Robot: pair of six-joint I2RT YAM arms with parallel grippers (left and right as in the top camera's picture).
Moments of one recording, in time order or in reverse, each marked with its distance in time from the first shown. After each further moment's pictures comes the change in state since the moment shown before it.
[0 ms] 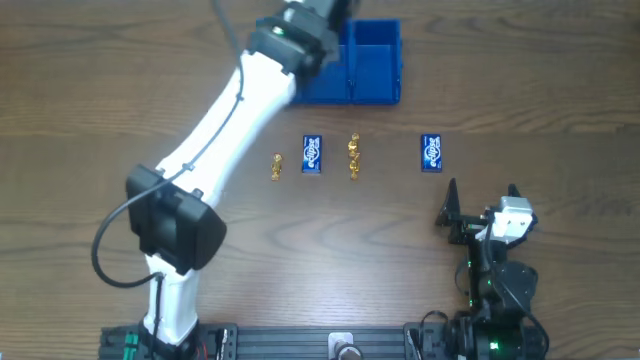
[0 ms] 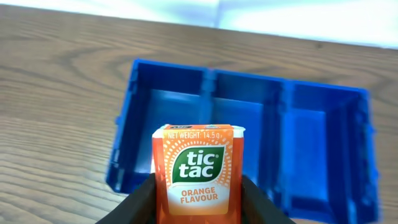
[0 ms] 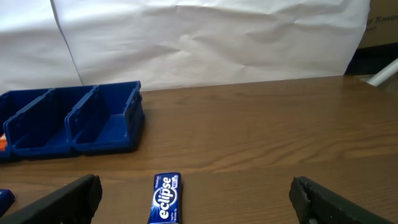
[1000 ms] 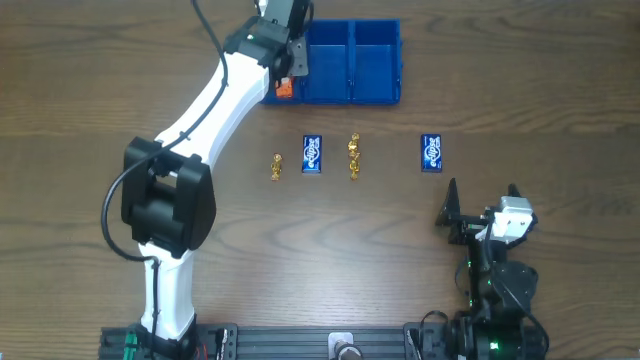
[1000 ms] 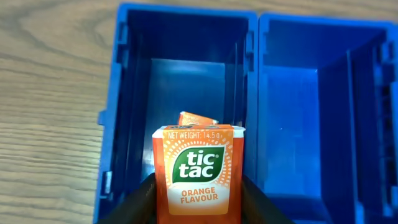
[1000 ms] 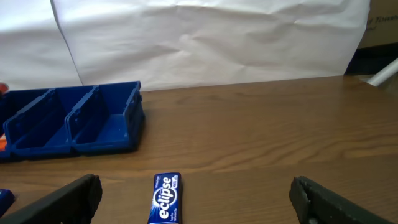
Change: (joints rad) left arm 0.126 0.053 -0.240 0.223 0.177 0.135; right arm 0.000 0.000 0.000 0.000 0.000 0.000
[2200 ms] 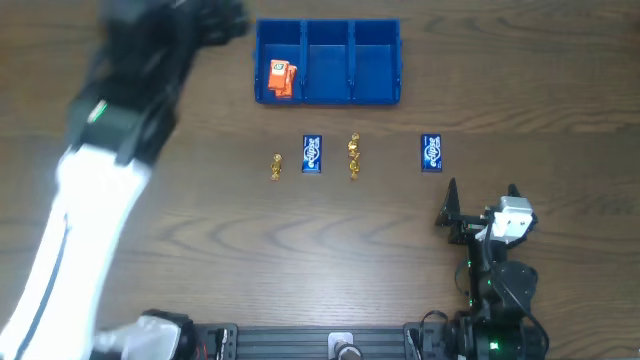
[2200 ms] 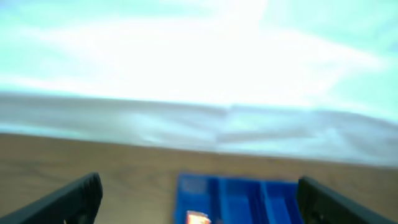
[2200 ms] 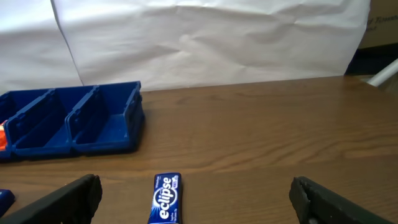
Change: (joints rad) left arm 0.124 -0.776 -0.312 0.244 0.030 0.138; right arm 0.000 0.000 0.000 0.000 0.000 0.000
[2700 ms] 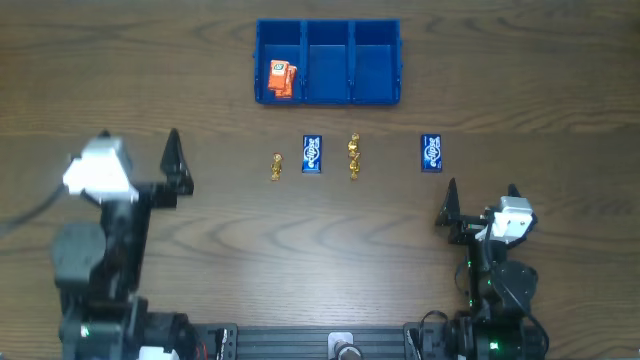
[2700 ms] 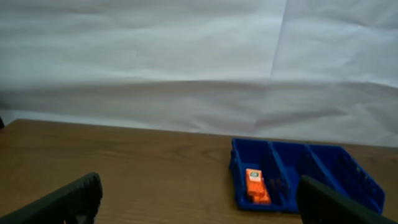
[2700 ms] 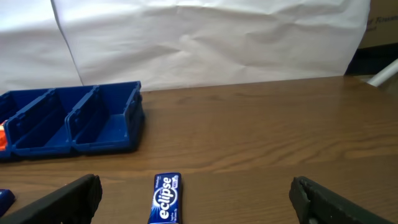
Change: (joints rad) left arm 0.230 -0.944 -1.023 0.311 0.160 0.145; right arm 0.000 -0.001 0.000 0.000 0.000 0.000
